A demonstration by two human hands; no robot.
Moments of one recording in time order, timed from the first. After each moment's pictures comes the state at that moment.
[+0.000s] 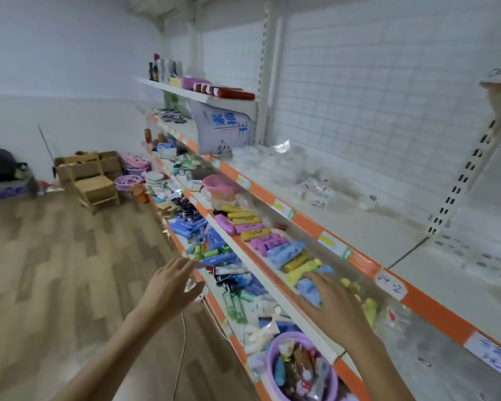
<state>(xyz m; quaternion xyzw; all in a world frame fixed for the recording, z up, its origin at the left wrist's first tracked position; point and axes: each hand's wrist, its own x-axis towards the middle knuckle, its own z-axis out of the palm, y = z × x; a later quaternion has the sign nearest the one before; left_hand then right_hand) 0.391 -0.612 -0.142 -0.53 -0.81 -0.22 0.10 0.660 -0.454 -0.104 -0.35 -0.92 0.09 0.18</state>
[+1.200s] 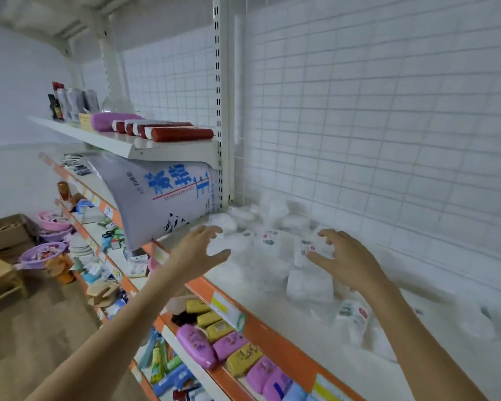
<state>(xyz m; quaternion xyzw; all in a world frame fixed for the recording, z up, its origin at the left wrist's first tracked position) 0.078 -0.137 -0.035 -0.63 -0.73 -0.26 0.02 0.360 -0.043 -0.021 -0.50 -0.83 0.11 0.22</state>
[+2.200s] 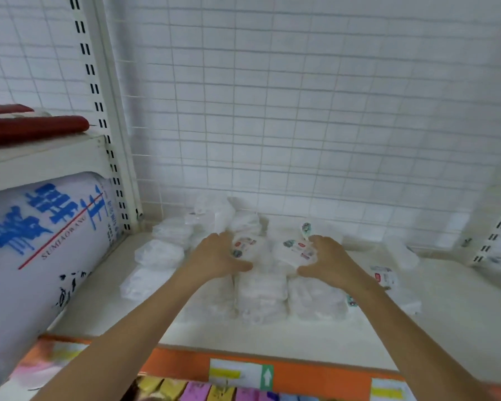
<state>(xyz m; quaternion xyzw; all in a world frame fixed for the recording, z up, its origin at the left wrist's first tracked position) 0.076 0.032 -0.042 -0.78 -0.58 -0.14 -0.19 0.294 -0.033 -0.036 -0.73 -0.64 0.16 0.20</state>
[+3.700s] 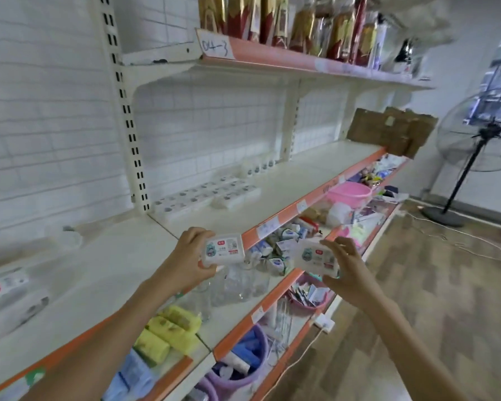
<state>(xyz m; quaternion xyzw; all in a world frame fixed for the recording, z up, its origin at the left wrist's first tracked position) 0.538 -0.221 -0.100 -0.95 -0.03 -0.22 -0.23 0.650 -0.529 -0.089 -0.91 -0.30 -0.06 0.27</state>
